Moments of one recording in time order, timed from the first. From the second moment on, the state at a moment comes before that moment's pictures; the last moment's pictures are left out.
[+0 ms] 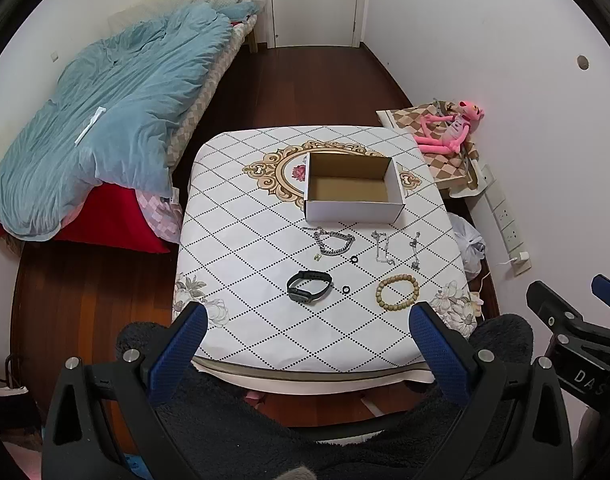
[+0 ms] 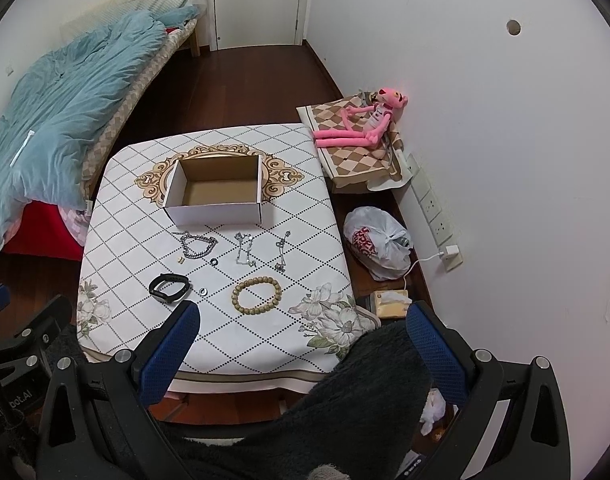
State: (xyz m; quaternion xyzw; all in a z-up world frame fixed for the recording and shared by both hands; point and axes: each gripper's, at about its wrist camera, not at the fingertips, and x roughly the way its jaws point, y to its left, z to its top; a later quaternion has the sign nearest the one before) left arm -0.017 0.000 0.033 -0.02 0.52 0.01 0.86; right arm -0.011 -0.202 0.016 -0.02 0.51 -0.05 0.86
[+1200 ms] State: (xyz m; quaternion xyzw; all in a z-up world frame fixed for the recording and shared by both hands) left arm 0.087 0.027 -0.144 0.04 0.60 0.10 0.79; right arm 0.099 -0.214 -0.228 0.02 0.66 -0.06 0.74
